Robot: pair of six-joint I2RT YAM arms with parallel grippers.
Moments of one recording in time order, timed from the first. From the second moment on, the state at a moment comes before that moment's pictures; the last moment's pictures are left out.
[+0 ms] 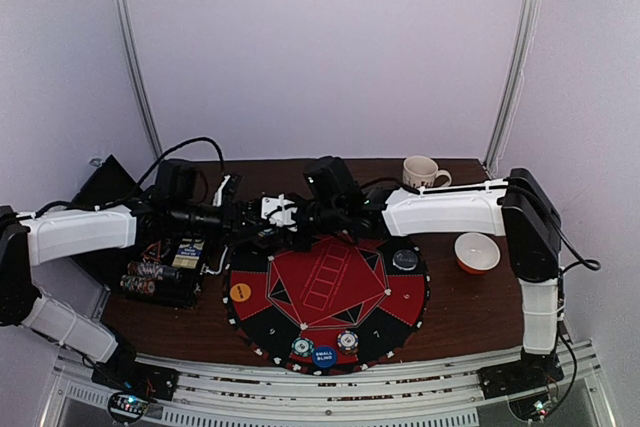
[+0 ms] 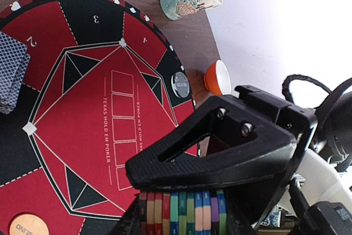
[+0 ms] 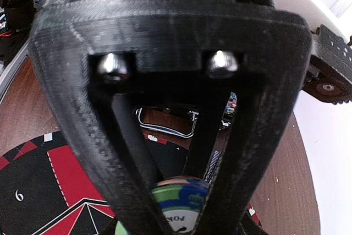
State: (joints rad) left arm -0.52 1.35 0.80 0.00 0.70 -0.77; right arm 0.97 2.05 1.57 0.00 -0.32 -0.65
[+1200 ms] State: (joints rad) left arm -0.52 1.43 0.71 0.22 0.78 -0.81; right arm 0.97 2.05 1.63 -0.25 -0.32 -0.57
